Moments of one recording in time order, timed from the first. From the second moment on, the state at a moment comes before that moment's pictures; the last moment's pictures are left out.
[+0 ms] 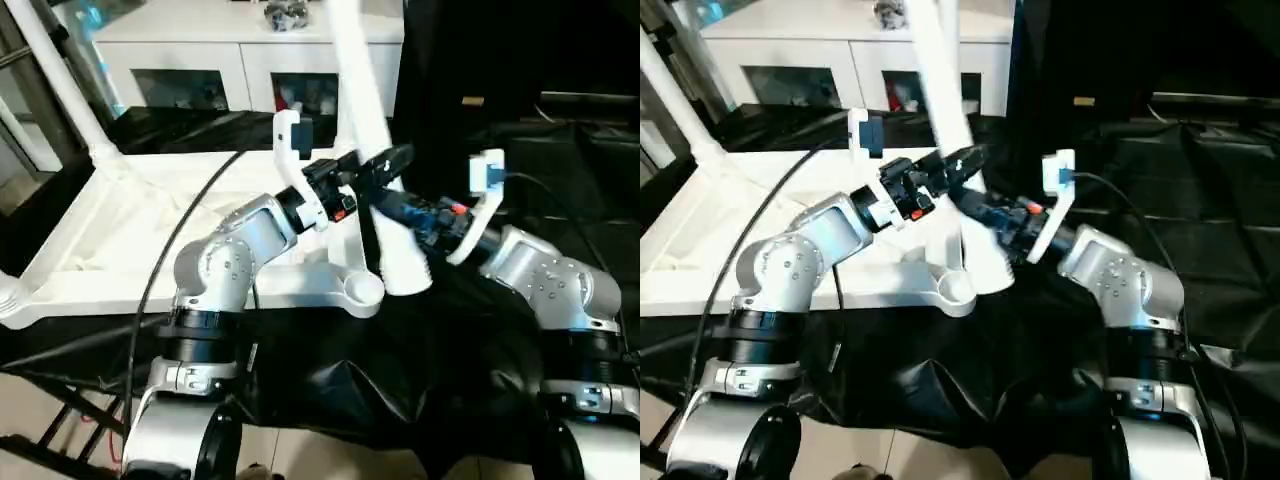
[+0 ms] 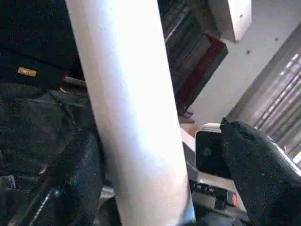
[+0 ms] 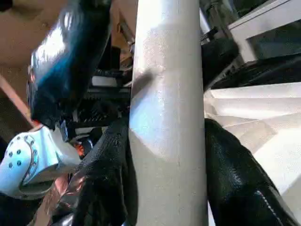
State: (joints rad) left arm -0.71 -0.02 0.13 0.18 -0.67 0.72 -0.58; right arm -0.59 -0.23 -0.18 0.21 0.63 0.82 0.95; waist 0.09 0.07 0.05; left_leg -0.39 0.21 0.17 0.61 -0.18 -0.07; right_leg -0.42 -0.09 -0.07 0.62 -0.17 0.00
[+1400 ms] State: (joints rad) left arm -0.71 0.09 0.12 0.15 -0.71 0.73 -0.61; right arm -0.67 -0.36 0.04 0.18 0.57 0.89 0.97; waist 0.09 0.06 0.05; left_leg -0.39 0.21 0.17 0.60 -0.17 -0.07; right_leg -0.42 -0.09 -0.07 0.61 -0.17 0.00
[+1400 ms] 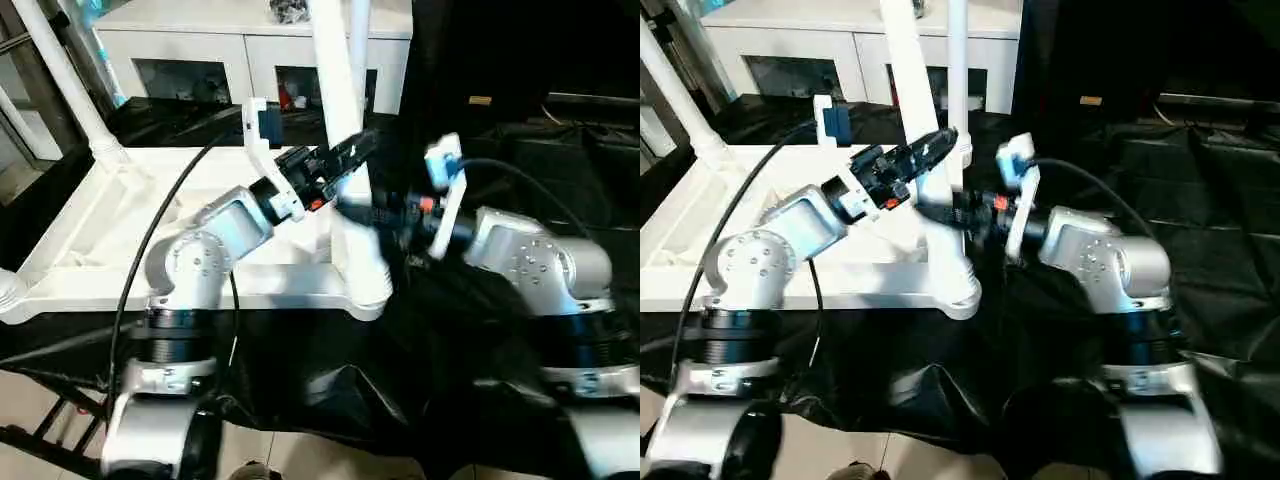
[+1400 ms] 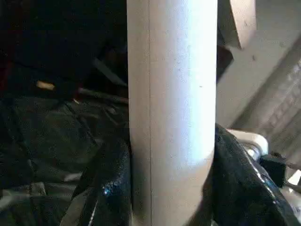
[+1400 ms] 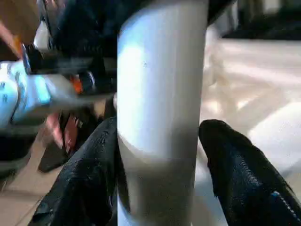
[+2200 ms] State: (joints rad) left arm -0.71 0.11 0.07 0.13 -0.70 0.73 -0.69; right arm -0.68 -0.42 0.17 0.21 0.54 0.91 1.10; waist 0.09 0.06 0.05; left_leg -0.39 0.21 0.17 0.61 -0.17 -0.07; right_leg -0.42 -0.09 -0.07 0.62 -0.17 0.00
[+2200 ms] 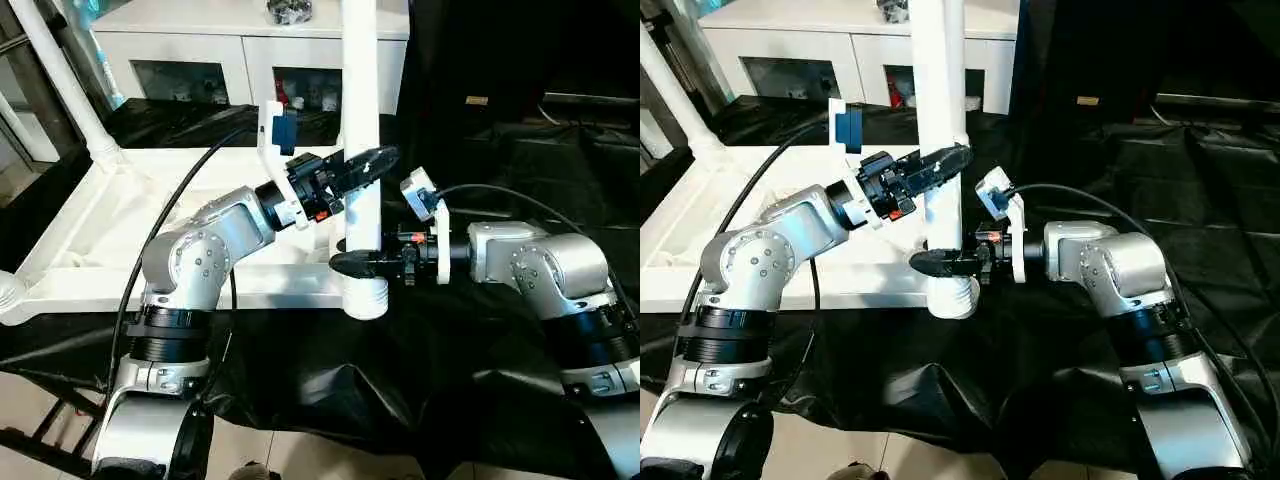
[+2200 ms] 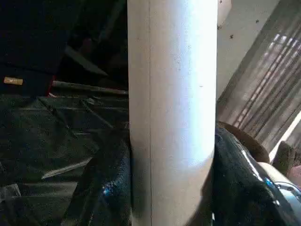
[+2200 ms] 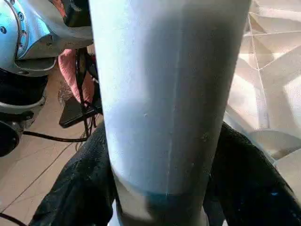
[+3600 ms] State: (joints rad) left arm -0.58 0.38 -0.23 0.37 -0.27 0.19 -1.06; right arm -0.57 -0.26 -0.05 0.36 0.35 0.50 0.60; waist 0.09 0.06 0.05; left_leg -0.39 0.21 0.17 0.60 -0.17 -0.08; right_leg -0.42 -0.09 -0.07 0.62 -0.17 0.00
